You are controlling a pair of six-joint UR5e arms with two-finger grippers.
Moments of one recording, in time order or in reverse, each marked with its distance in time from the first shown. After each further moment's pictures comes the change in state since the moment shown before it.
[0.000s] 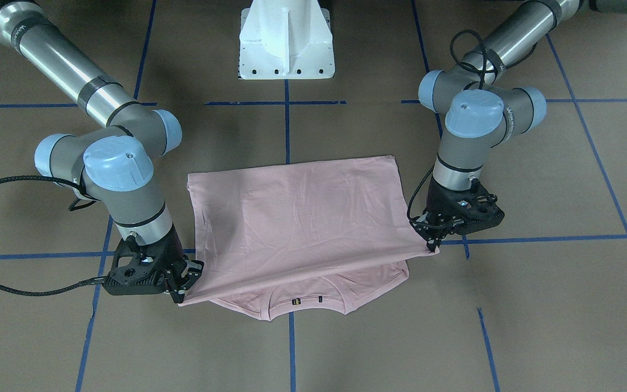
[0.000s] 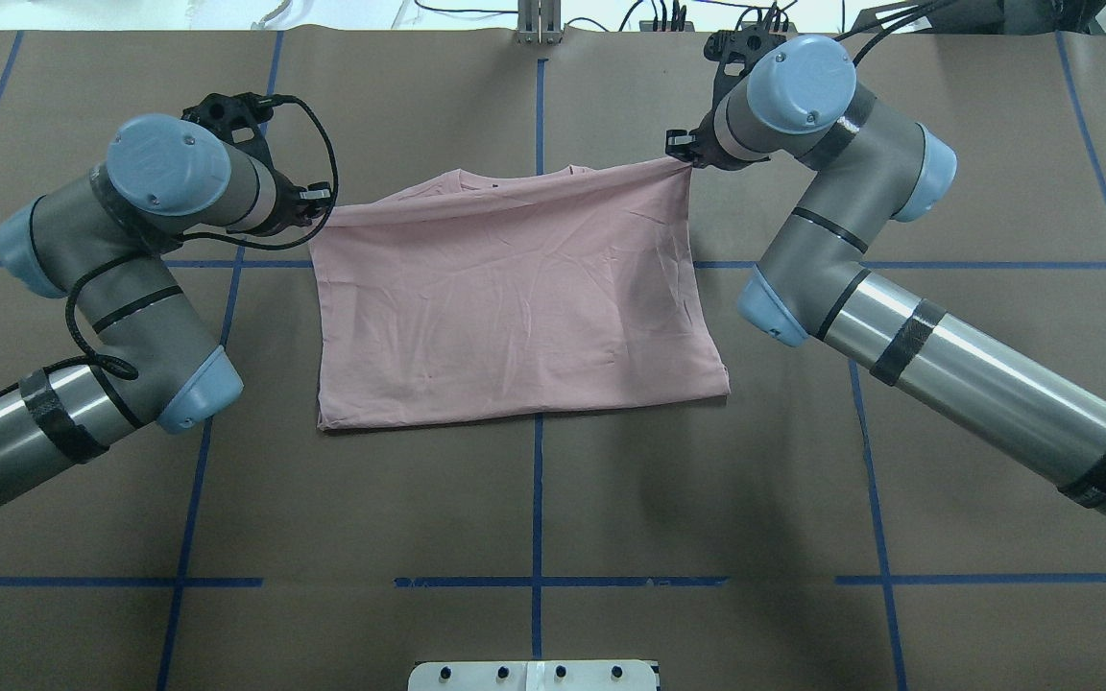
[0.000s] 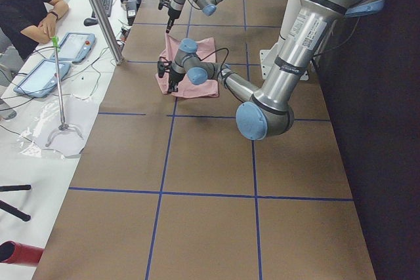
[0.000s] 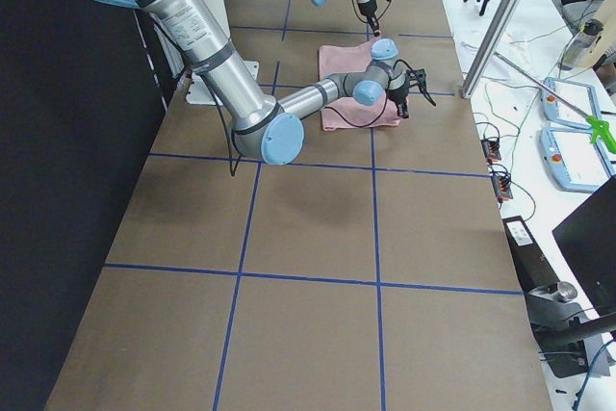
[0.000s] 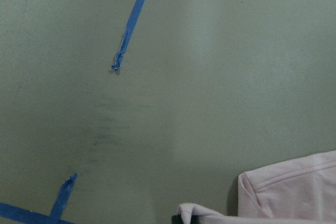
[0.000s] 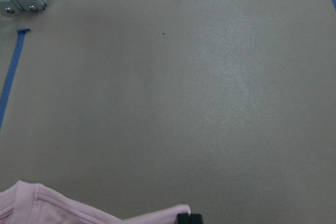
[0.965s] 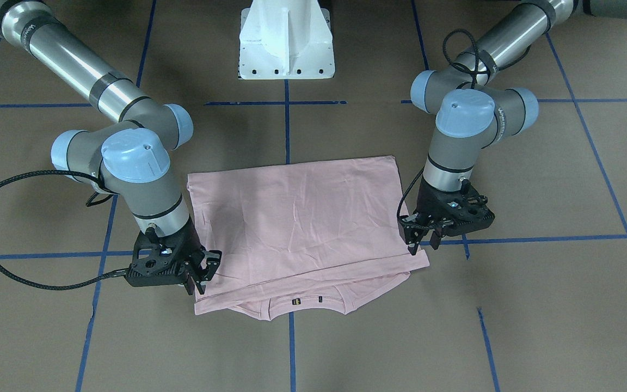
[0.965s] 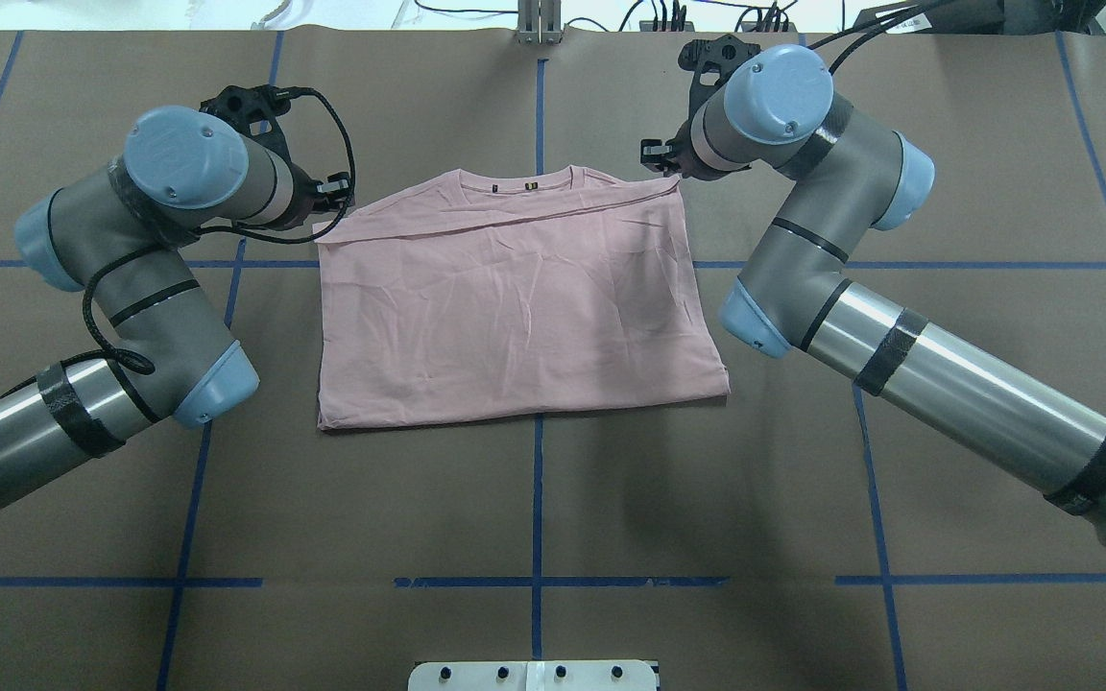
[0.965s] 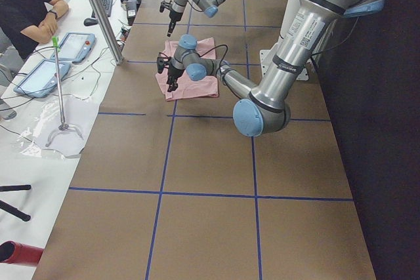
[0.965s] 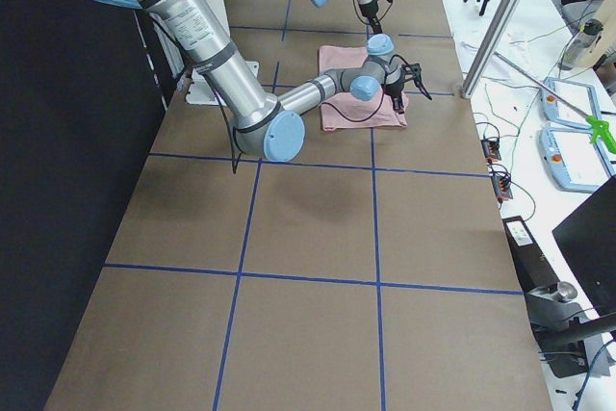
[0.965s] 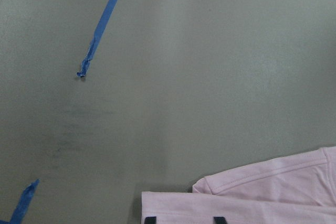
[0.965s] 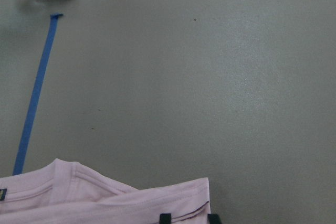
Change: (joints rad) left arm 0.005 -0.024 0.006 0.003 0.000 0.000; right arm -0.025 0.011 0.011 0.003 0.013 -0.003
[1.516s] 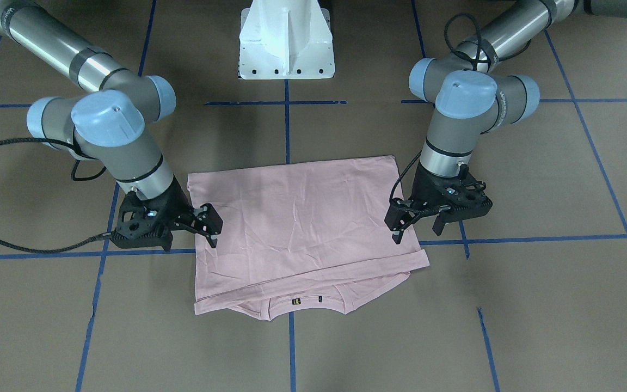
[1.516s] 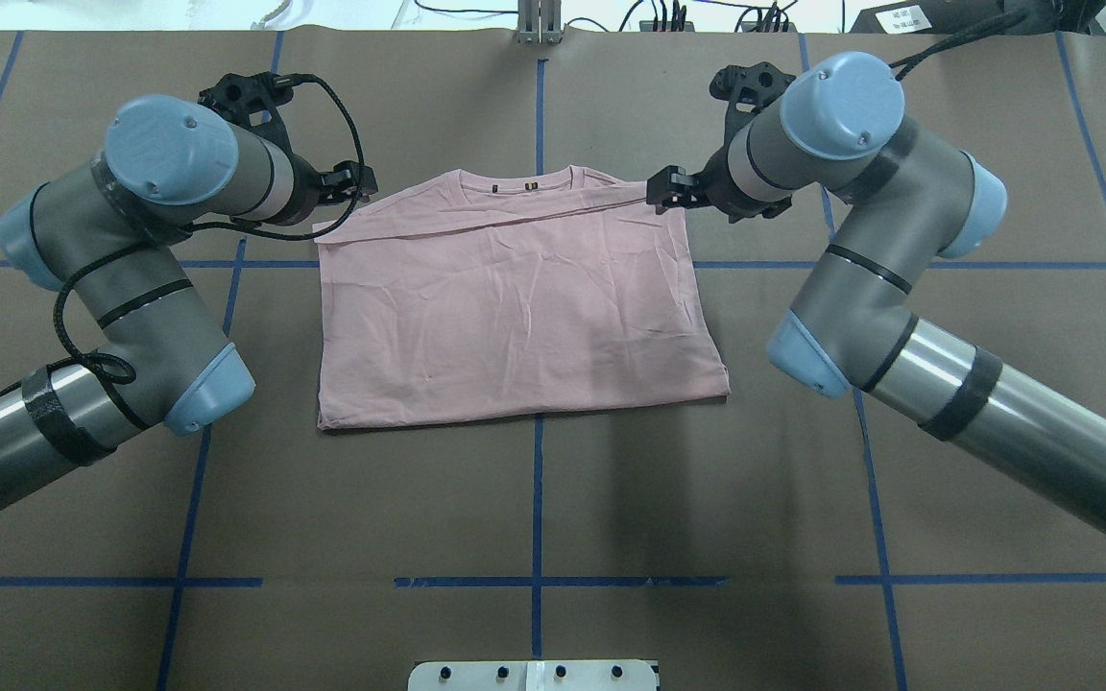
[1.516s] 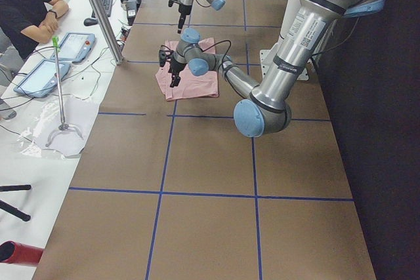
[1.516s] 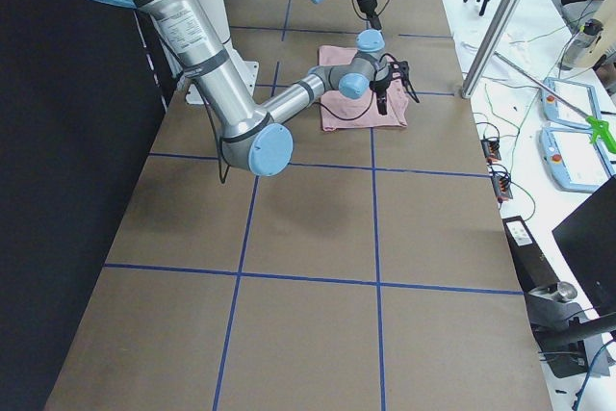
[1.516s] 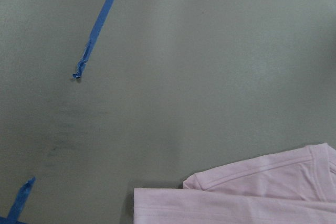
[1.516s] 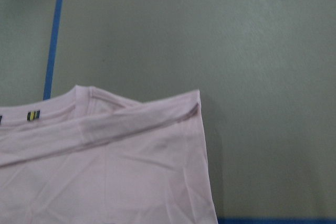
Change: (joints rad) left arm 0.003 0.011 -0.103 0.019 -0.019 -0.026; right arm -0.021 -0.172 0.326 -0.170 0.148 0.086
